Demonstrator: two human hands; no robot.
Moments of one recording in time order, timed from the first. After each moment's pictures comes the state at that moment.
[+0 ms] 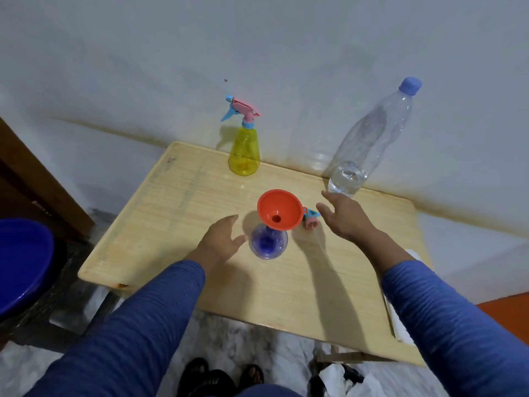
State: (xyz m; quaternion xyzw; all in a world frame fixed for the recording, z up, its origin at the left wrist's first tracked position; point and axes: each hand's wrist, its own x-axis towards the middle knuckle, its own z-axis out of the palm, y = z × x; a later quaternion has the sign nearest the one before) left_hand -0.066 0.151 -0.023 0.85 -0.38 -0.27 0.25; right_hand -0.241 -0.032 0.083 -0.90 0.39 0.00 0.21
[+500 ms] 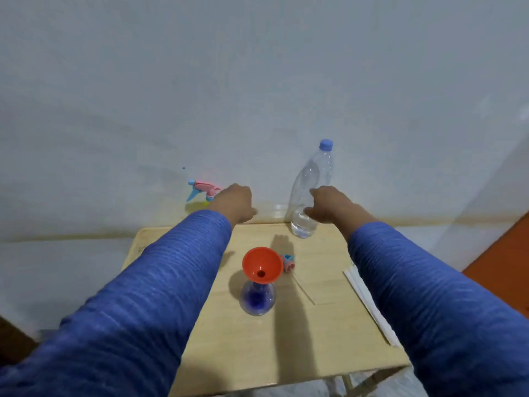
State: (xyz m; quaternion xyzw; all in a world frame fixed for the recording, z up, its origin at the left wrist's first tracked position) left_hand -0.031 0.039 0.187 0.81 -0.59 -0.06 0.00; right_hand -0.217 -0.041 0.205 -0.86 0.51 0.05 0.04
